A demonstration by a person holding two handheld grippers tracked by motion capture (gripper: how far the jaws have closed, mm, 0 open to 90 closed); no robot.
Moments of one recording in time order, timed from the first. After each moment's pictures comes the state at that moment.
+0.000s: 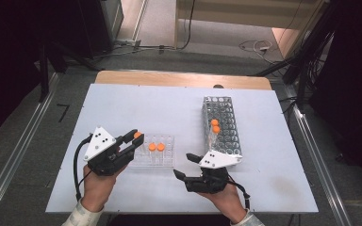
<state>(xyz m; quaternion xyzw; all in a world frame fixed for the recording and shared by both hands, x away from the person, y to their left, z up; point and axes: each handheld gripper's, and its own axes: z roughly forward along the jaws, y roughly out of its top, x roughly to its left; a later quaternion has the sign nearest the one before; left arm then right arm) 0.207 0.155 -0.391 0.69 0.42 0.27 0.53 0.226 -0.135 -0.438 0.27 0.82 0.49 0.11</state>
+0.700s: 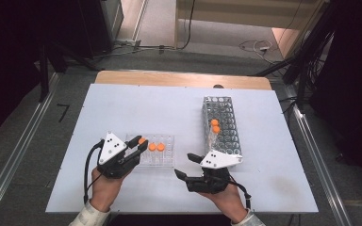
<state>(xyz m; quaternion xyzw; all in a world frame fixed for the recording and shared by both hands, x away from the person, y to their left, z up) 0.214 0.145 -0.424 0.70 0.43 0.27 0.50 0.226 -0.138 -0.438 0.27 0.82 0.49 0.11</state>
